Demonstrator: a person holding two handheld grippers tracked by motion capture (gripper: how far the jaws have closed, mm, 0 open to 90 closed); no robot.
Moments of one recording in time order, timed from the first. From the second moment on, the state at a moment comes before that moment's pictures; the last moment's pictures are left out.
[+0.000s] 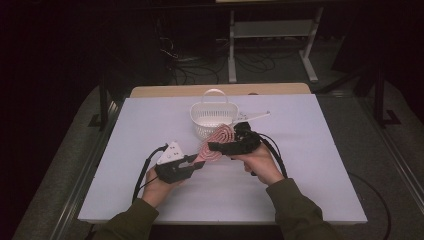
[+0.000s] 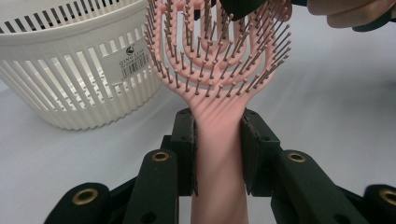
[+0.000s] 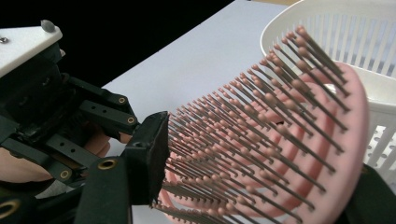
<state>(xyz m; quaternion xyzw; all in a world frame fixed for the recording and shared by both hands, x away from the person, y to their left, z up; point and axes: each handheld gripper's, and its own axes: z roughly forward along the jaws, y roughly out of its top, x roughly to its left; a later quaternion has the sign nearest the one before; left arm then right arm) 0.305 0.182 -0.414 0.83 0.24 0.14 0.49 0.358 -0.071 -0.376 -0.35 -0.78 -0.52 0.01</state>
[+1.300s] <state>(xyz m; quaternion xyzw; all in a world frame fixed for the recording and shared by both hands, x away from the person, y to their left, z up) 0.309 0.179 -0.419 0.83 0.24 0.12 0.49 0.357 -0.072 -0.373 -0.34 -0.76 -0.55 0.05</state>
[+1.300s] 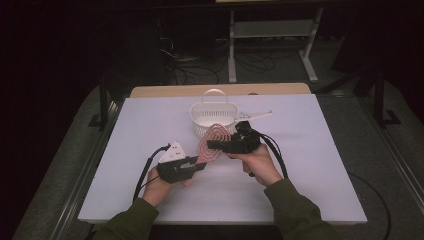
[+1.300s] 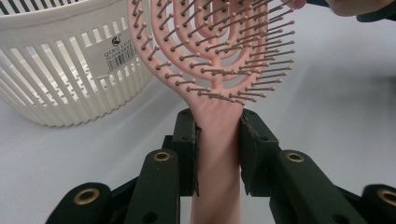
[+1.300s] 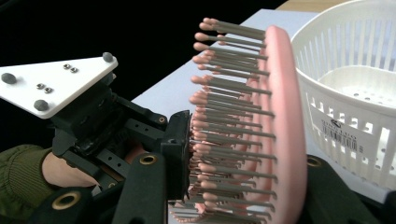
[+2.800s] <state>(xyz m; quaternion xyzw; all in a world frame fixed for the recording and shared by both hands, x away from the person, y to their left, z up) 0.315 0.208 -0.414 0.83 0.24 0.07 0.49 0.357 -0.097 -0.360 -0.34 -0.73 -0.59 0.02</state>
